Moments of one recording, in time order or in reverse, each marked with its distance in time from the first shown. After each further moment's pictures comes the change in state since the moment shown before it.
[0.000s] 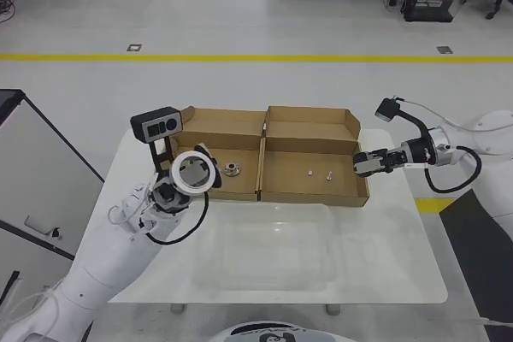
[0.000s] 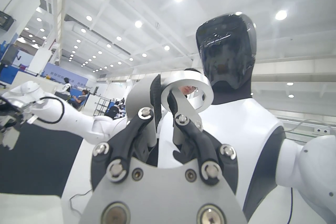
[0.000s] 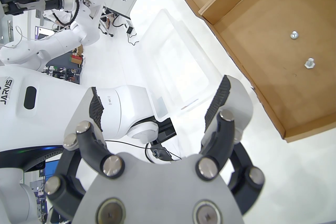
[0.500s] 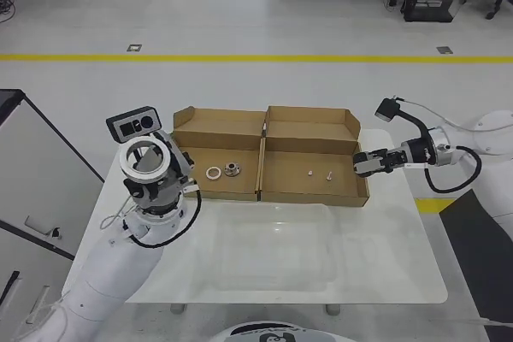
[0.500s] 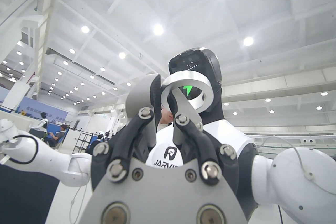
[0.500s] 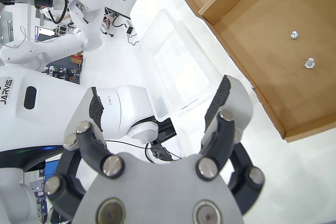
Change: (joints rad) left arm 0.095 -0.061 -0.091 -0.047 -0.083 0.002 -0.002; right arm 0.000 0.000 0.000 0.000 0.000 0.000 0.000
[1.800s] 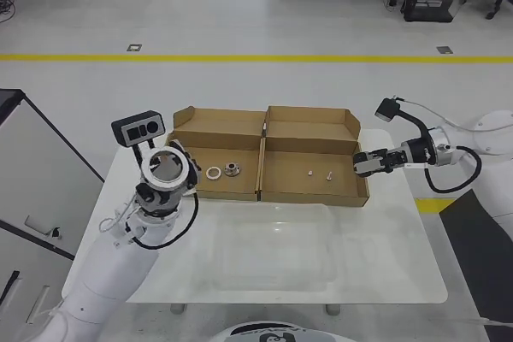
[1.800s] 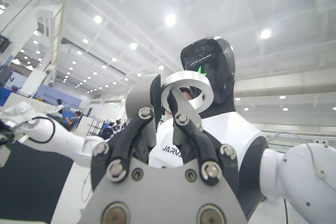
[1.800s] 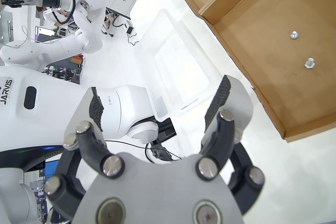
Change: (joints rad) left arm 0.035 -0.013 -0.068 0.024 0.109 0.076 -0.077; right arm 0.000 0.000 0.000 0.000 0.000 0.000 0.000
